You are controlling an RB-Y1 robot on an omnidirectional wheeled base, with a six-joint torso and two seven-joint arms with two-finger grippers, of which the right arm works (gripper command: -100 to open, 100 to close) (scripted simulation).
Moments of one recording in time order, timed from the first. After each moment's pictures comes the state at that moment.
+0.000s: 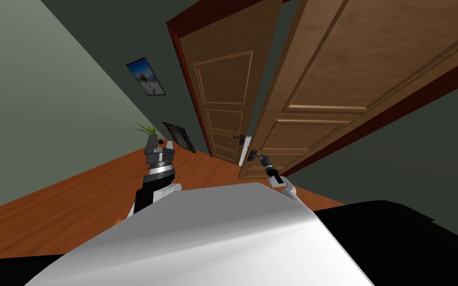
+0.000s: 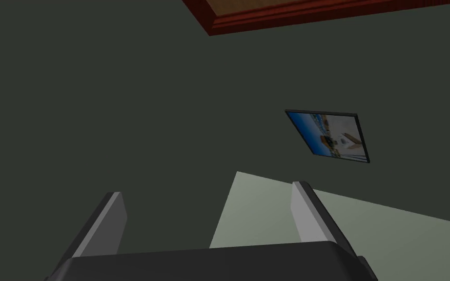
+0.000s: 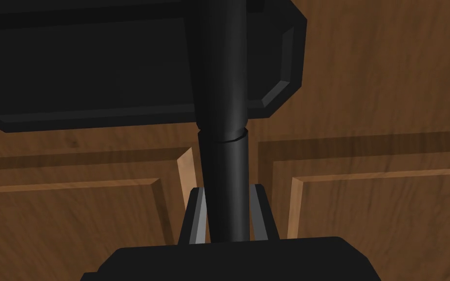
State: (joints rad) arm 0.22 -0.54 -0.05 -1.25 -0.13 -0.50 -0.42
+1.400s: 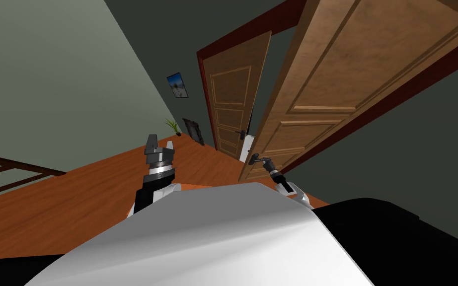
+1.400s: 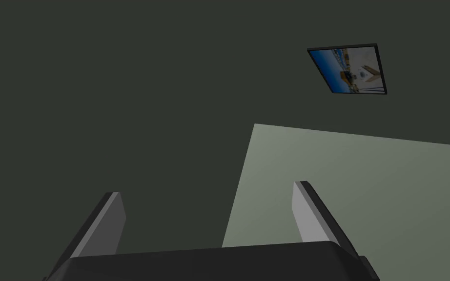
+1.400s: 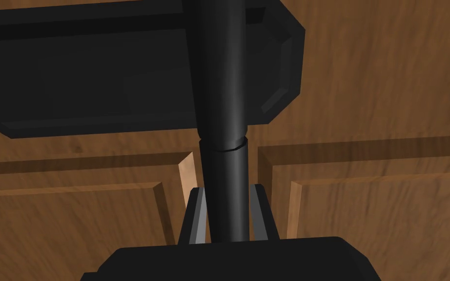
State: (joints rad) arm 0.34 -0.66 0.02 -1.26 -0.13 -0.67 -0.52
